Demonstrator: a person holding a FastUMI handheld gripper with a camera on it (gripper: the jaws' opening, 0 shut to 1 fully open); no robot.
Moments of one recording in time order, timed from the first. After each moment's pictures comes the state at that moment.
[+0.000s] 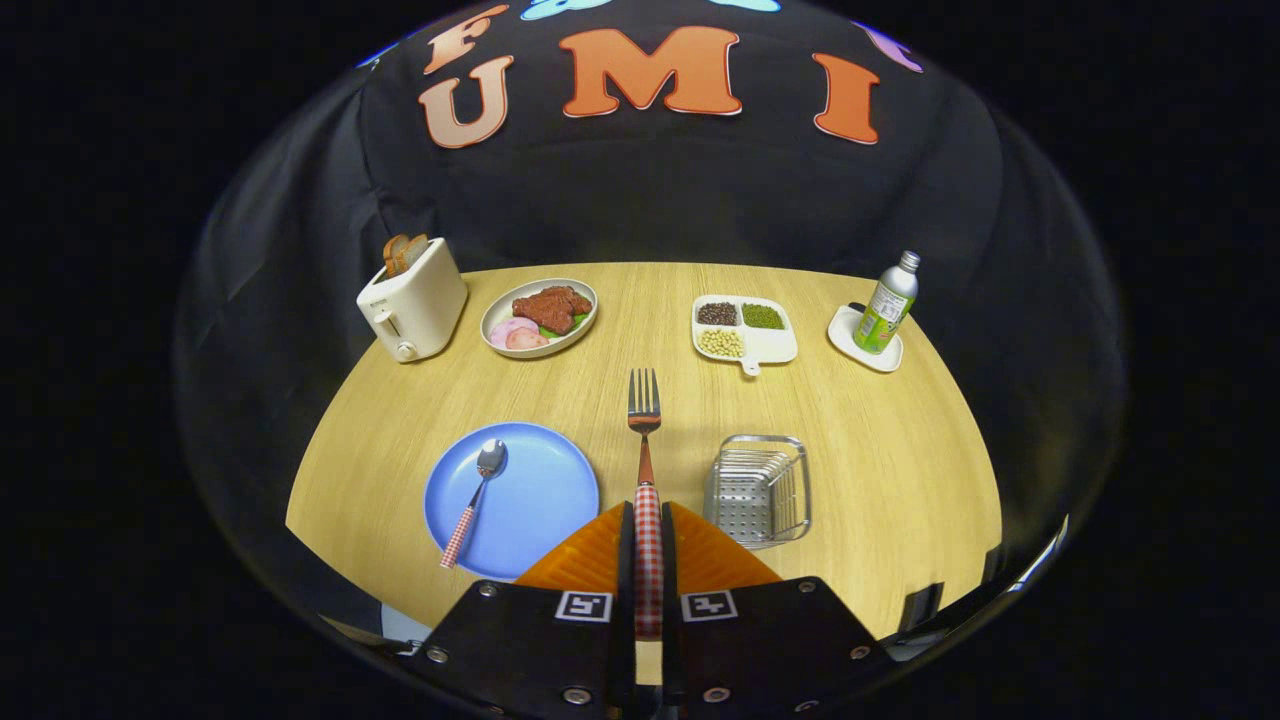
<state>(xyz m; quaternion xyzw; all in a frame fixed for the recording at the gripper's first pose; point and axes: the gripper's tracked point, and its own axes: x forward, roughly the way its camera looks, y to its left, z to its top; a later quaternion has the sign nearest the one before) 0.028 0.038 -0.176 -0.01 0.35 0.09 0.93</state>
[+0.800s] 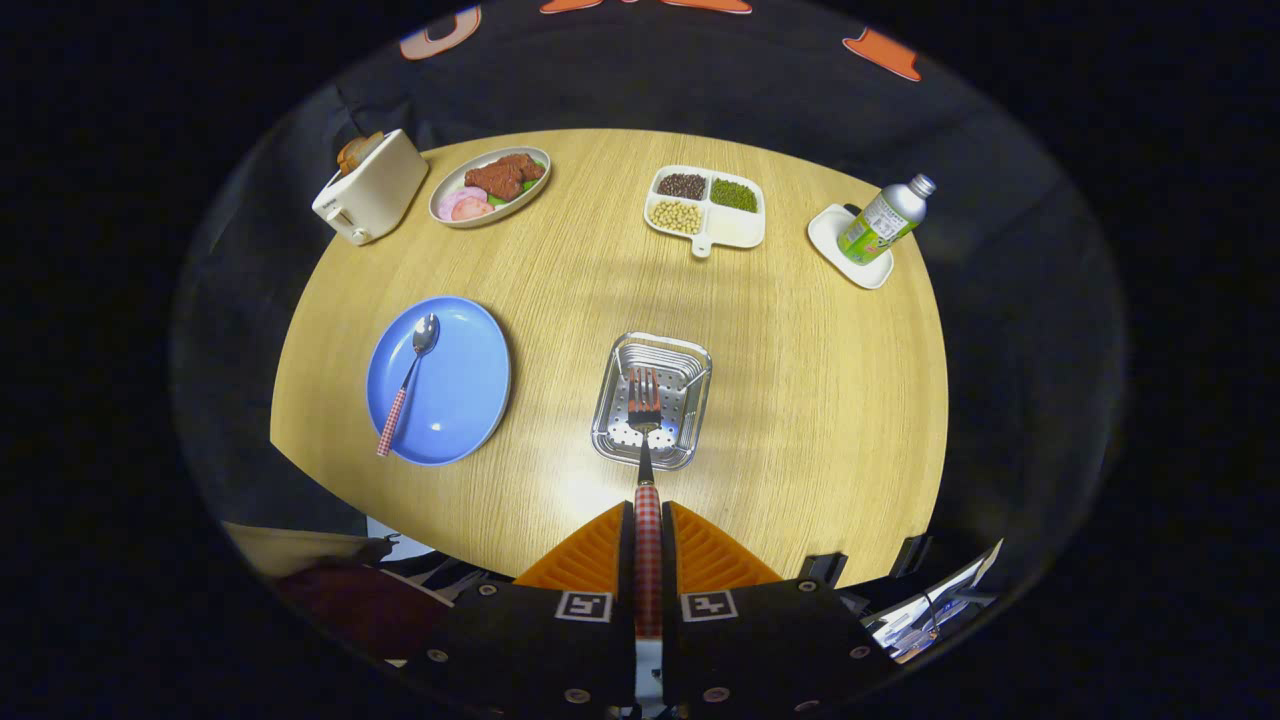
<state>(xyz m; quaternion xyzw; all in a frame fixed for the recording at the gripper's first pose) 0.018 -0.032 -0.196 -0.09 0.56 0.11 0.82</state>
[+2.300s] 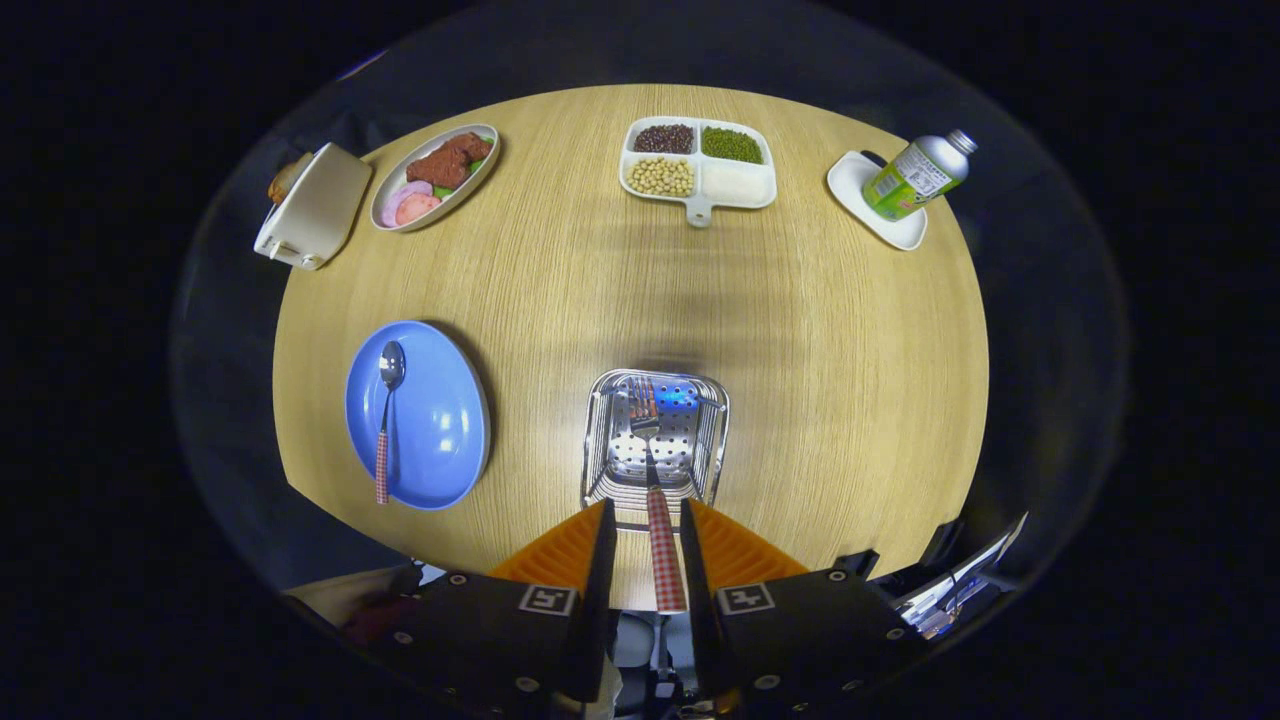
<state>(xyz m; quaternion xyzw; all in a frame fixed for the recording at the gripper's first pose) 0.063 -0.026 -0.222 -0.05 0.59 0.08 0.80</state>
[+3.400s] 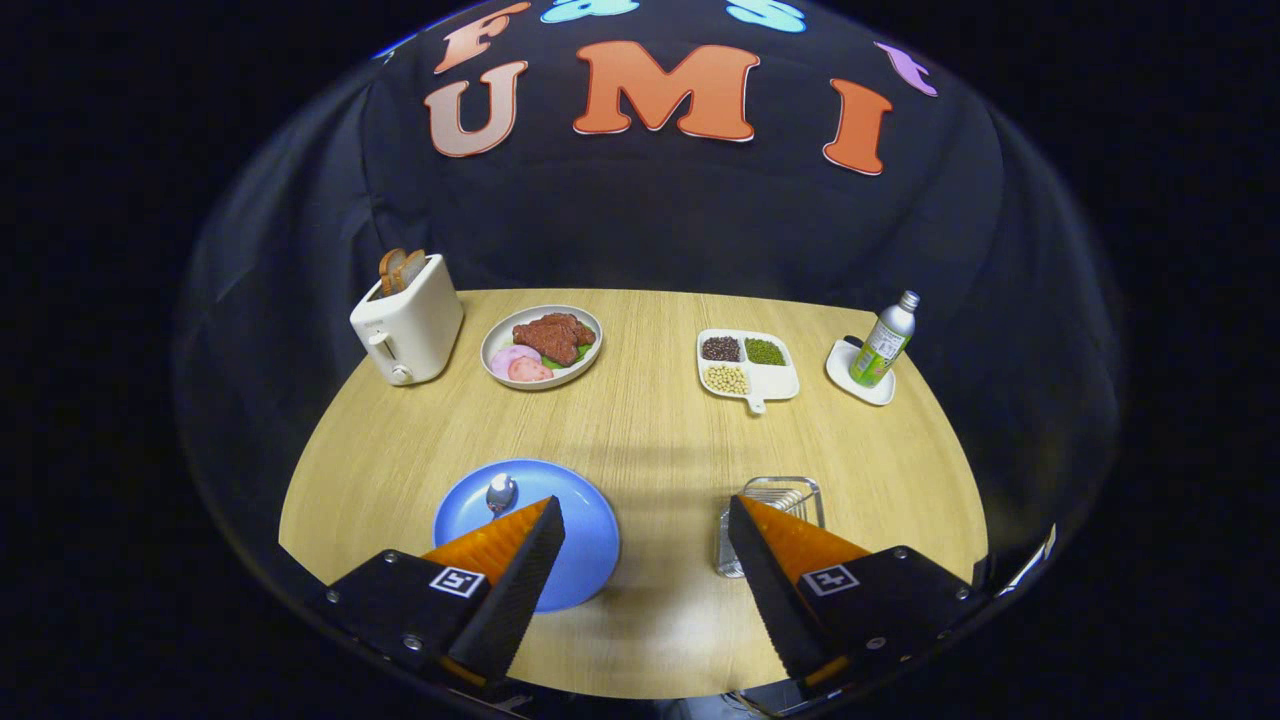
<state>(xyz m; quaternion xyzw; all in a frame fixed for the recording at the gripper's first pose) 0.054 0.106 -0.157 -0.01 0.29 0.07 0.96</state>
